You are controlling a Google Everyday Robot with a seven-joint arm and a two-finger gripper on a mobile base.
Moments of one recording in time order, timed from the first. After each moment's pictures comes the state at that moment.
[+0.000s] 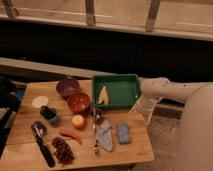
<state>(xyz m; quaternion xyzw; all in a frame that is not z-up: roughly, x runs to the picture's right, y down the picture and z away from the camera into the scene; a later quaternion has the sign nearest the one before) 0.203 0.166 0.809 -0.21 0.29 0.85 0.38</state>
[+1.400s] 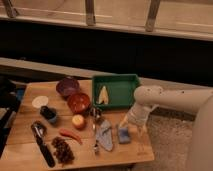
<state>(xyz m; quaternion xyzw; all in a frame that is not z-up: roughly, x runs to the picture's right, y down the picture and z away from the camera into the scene) 0.136 0.229 0.766 -0.33 0.29 0.75 0.49</state>
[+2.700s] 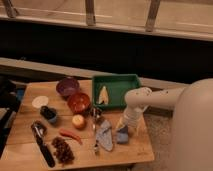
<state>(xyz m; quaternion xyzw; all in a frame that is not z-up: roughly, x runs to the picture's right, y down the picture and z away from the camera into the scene) 0.126 0.236 0.805 -0.32 0.29 0.73 0.53</state>
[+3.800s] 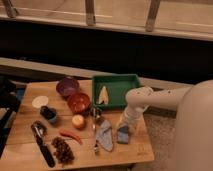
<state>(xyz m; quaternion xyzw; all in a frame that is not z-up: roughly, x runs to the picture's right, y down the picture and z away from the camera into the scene) 0.133 0.225 0.802 -0.30 0.27 0.75 0.52</state>
